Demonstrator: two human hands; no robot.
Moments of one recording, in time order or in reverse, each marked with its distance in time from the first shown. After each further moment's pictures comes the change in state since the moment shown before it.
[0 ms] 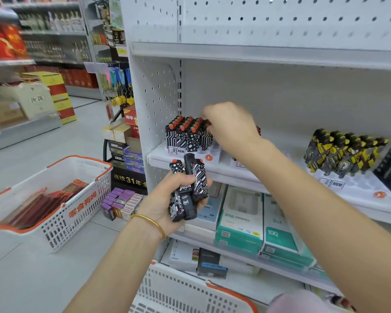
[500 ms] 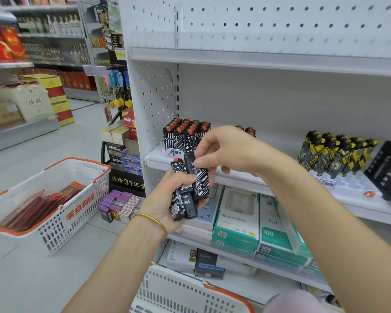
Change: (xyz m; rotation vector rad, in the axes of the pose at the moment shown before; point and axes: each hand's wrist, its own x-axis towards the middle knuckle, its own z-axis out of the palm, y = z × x) left_hand 0.002 -0.003 0.005 0.000 -0.075 0.060; right_hand -0.046 0.002 -0.029 0.890 -0.520 0.119
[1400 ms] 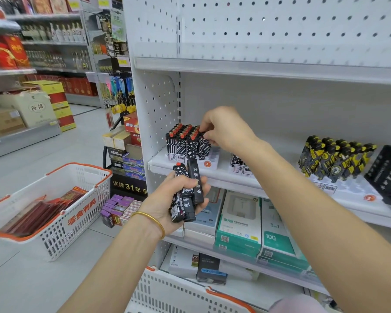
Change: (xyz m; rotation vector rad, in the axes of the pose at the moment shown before) left_hand 0.000 0.010 -0.002 0.107 0.060 -0.101; right_hand 0.064 0.009 -0.014 -0.466 0.348 -0.092
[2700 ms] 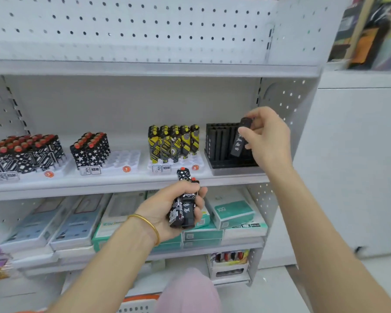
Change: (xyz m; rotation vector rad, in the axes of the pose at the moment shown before) left_hand 0.019 -0.136 0.186 0.070 -0.293 -0.465; right_hand -0.241 0.187 -0.133 0.249 0.770 0.511
